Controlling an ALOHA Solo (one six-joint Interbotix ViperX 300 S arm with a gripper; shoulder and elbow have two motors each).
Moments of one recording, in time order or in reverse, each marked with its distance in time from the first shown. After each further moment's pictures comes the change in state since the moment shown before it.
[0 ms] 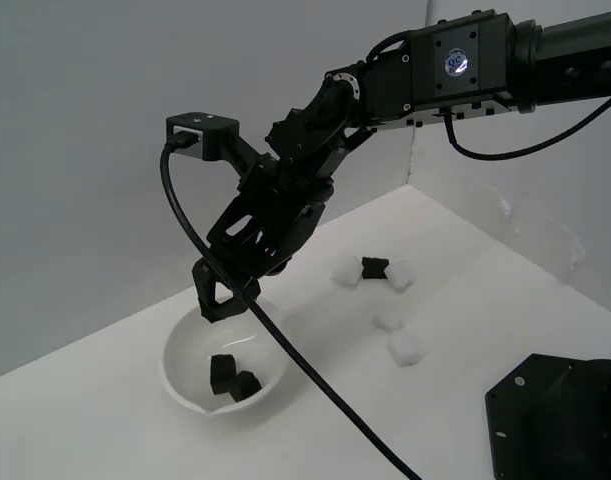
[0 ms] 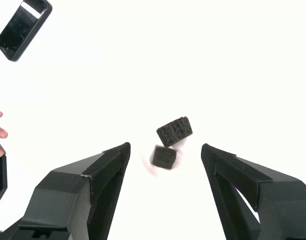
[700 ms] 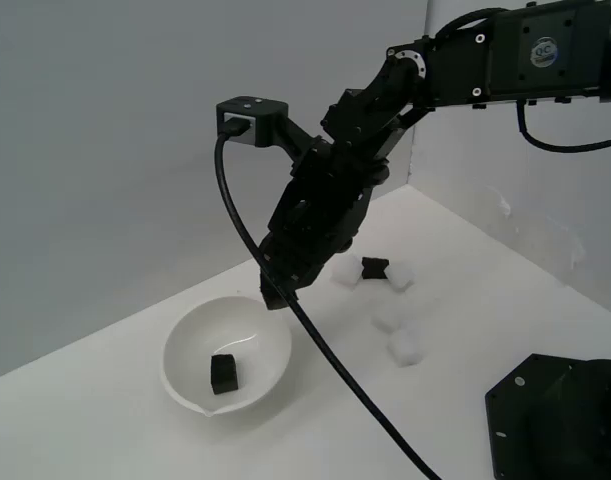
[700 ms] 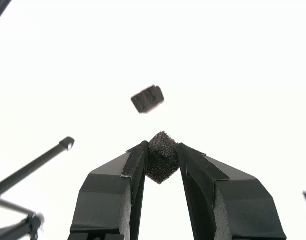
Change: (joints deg) arm 3.5 6.6 6.4 3.3 3.3 6.9 4.6 -1.0
